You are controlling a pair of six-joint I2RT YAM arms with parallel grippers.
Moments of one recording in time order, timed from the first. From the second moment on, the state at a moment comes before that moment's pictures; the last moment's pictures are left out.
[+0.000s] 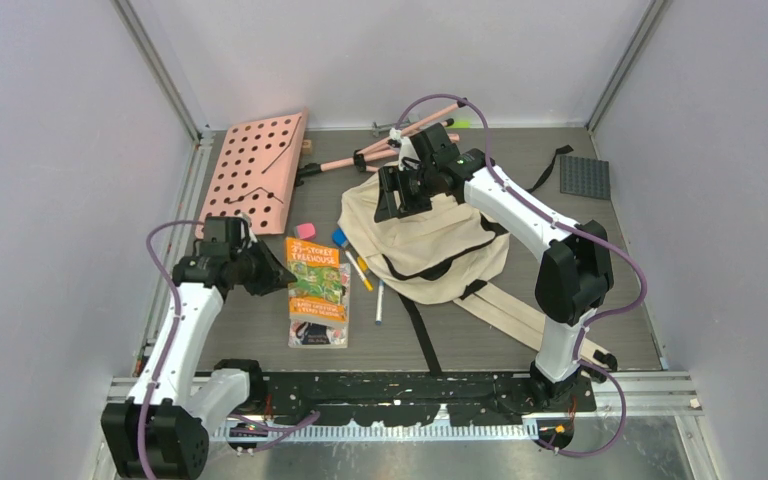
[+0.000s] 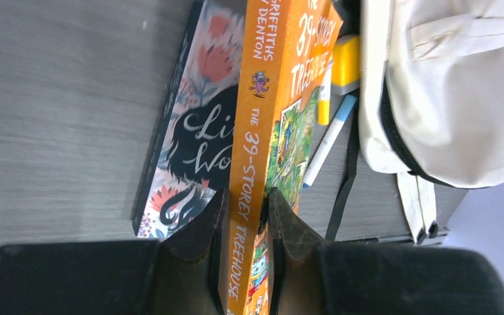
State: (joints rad) left arm -0.03 0.96 0.77 -0.82 0.30 -0.65; right arm 0.58 1.85 1.66 -0.68 -0.40 0.30
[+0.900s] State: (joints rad) left arm -0.47 1.13 1.13 -1.05 -0.20 -0.28; right arm 0.58 1.85 1.66 -0.69 -0.36 0.27
